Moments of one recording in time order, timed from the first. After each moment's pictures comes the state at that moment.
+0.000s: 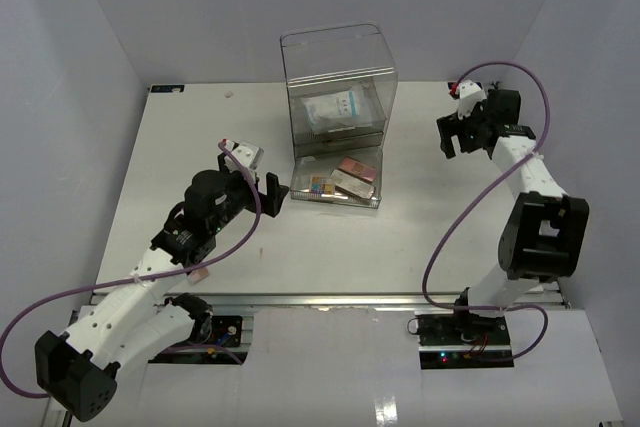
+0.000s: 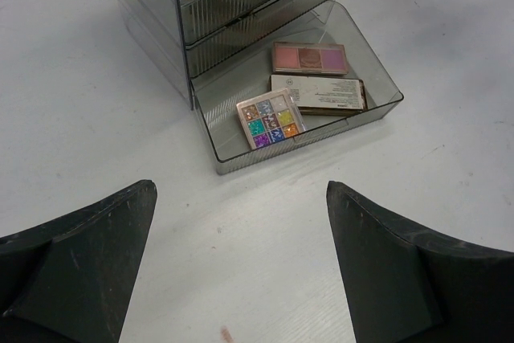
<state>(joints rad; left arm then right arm) -0.55 0.84 0.69 -0.11 0.01 -0.09 -0.08 1.61 1.26 -0.40 -0.28 -0.47</state>
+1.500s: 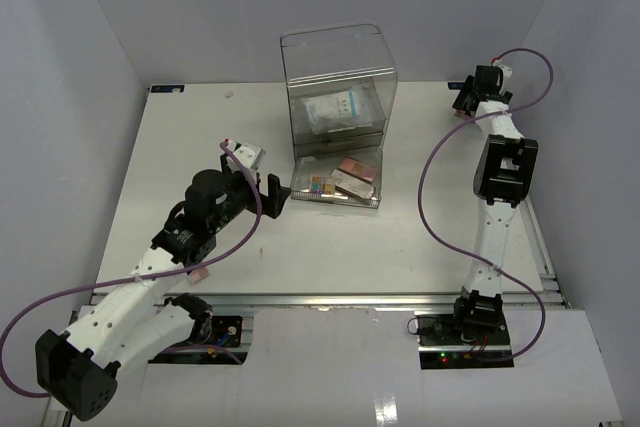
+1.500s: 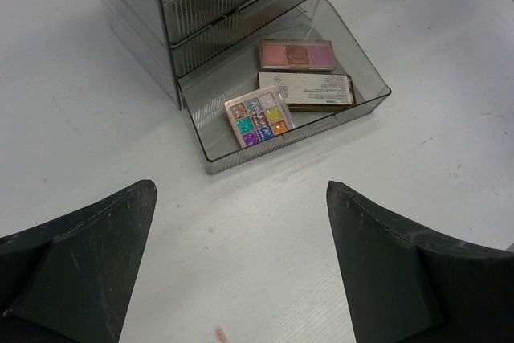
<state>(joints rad) -0.55 0.84 0.69 -0.10 0.05 -0.09 -0.13 2.52 2.16 -0.32 0.28 0.27</state>
